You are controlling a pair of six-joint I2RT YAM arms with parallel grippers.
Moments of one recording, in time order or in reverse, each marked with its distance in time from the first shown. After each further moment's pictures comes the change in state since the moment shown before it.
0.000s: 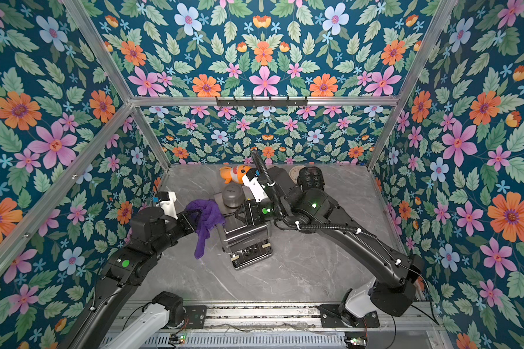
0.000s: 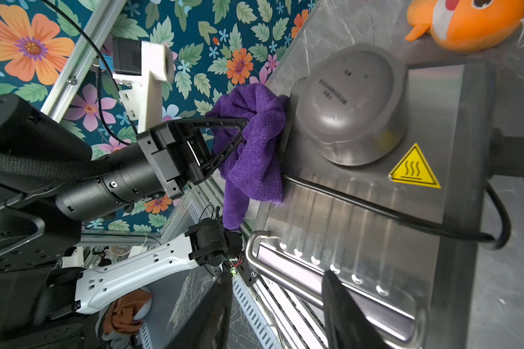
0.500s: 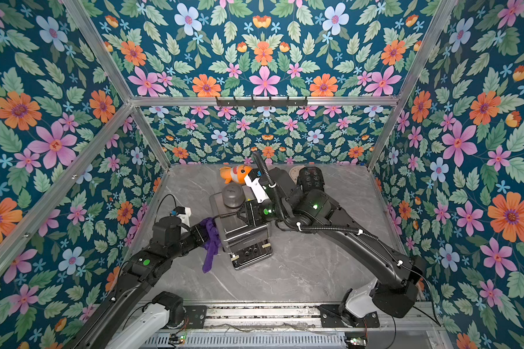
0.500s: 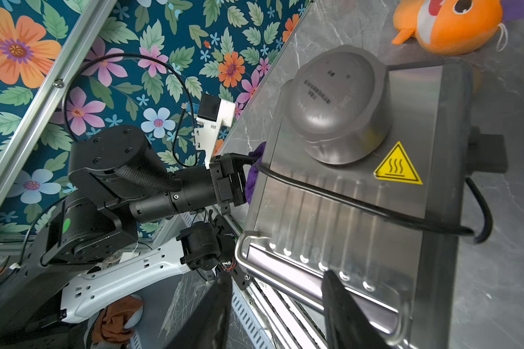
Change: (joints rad) left arm 0.000 0.016 -0.222 0.076 0.090 -0.062; right arm 0.000 -0.019 -0.026 0.003 0.033 0.000
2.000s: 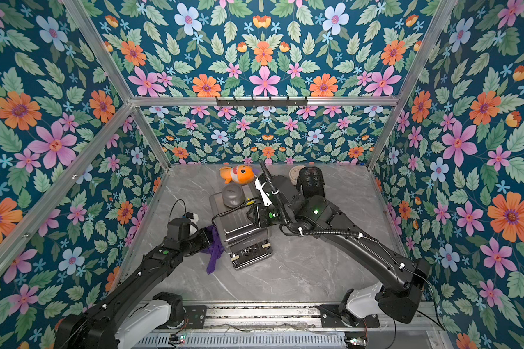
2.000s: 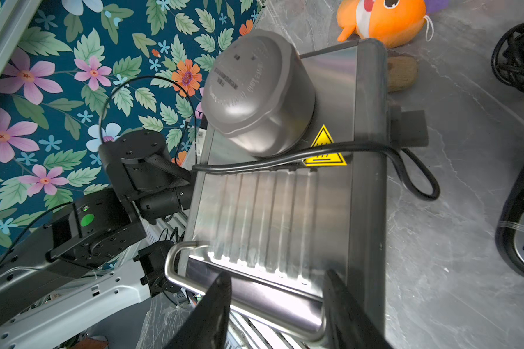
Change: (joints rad) left arm 0.133 0.213 -0.189 0.279 0.101 0.057; right arm -0.017 -0.049 -0.145 0.037 0.108 0.045
